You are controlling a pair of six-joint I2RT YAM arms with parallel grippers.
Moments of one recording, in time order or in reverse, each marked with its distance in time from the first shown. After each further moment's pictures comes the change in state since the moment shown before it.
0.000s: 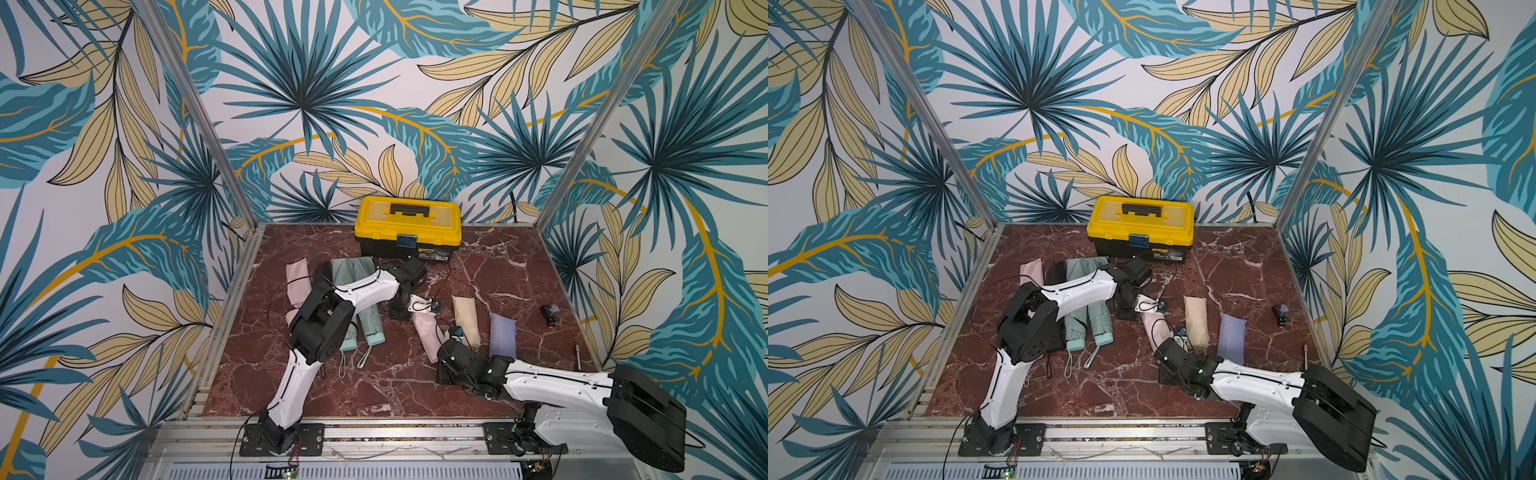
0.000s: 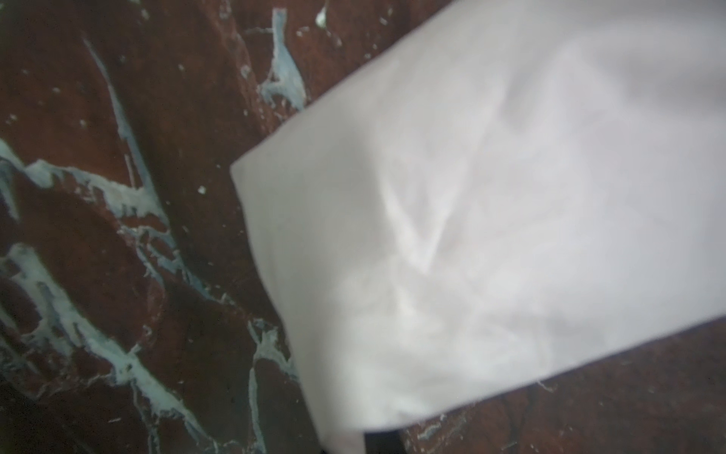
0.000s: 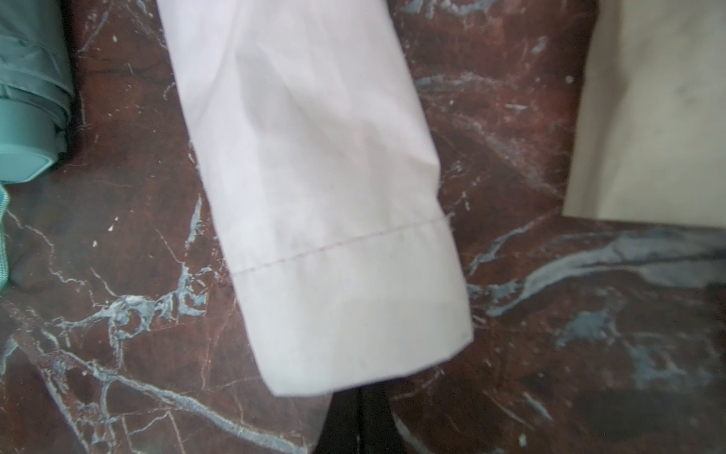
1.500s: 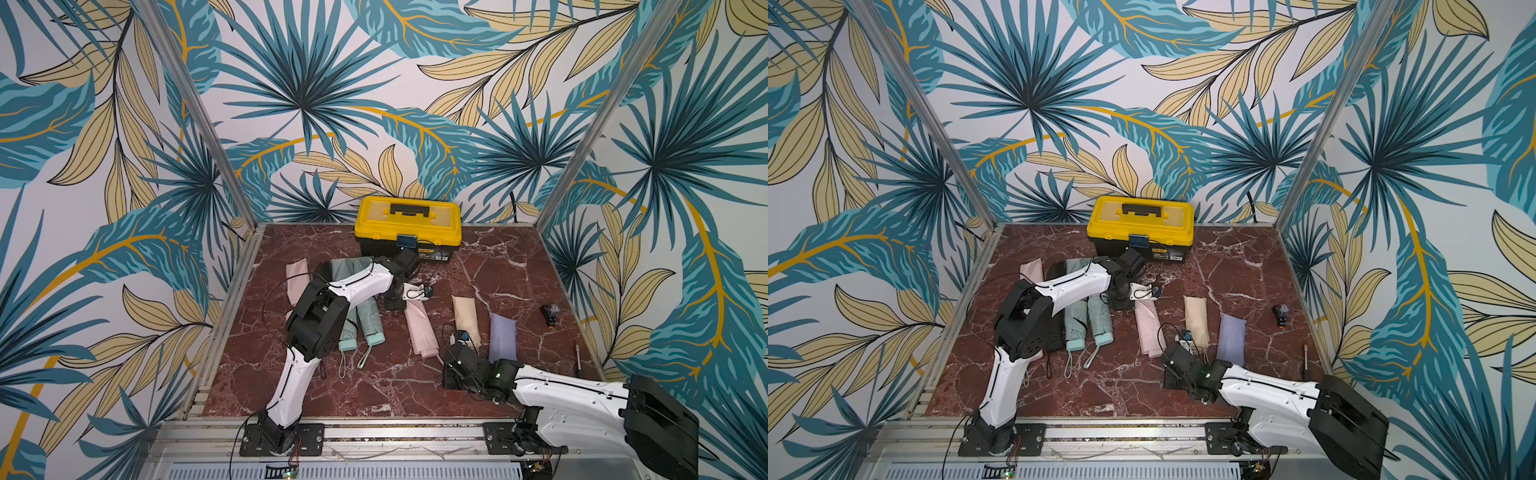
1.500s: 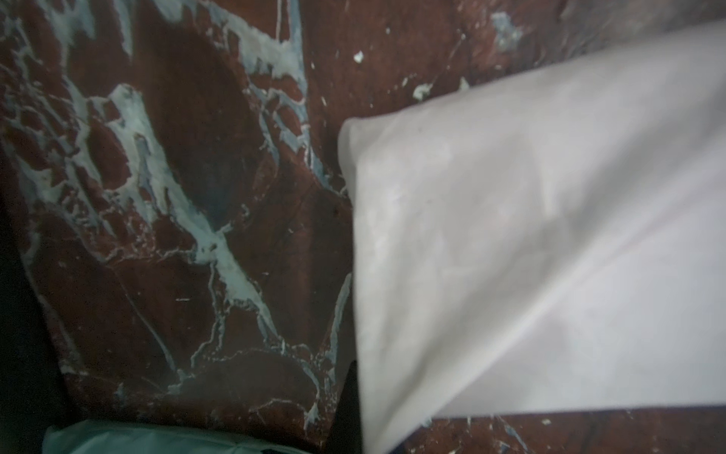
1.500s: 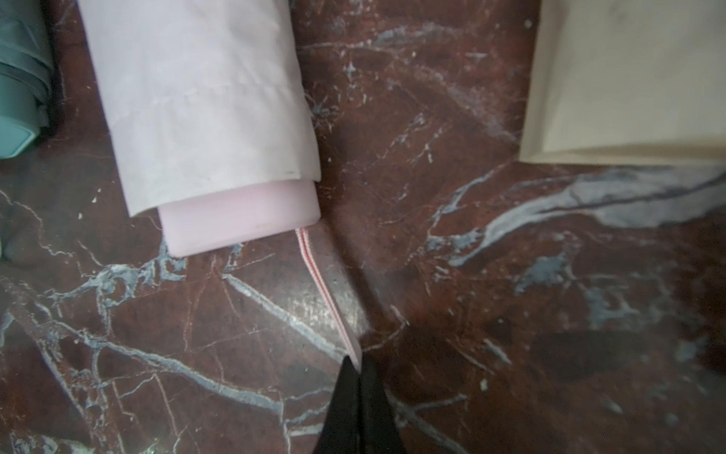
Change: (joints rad) left arm 0.057 0.000 0.043 -0.011 -0.110 -0.140; right arm 0.000 -0.098 -0.041 -0.071 -0.027 0.023
